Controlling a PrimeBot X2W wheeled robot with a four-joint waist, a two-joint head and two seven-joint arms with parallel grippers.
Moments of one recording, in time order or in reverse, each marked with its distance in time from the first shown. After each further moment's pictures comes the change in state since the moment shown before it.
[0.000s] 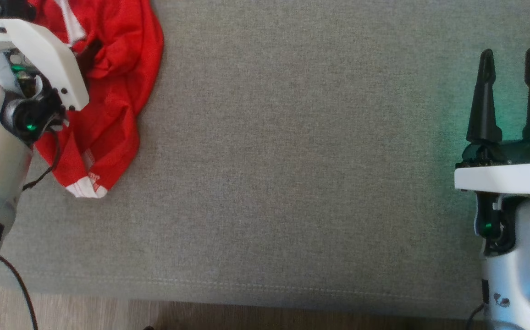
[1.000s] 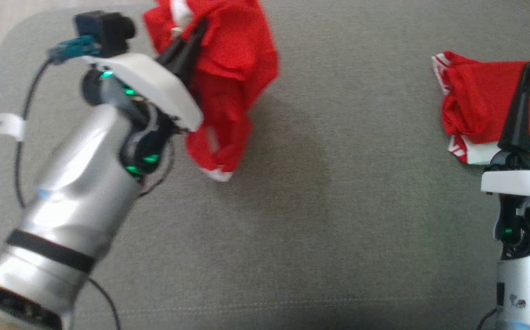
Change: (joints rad) left arm 0.130 -0.161 -0.093 -0.305 -0.061 0.104 -0.428; right arm 0.012 0.001 -0.109 0.071 0.040 0.000 -0.042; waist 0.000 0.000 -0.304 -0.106
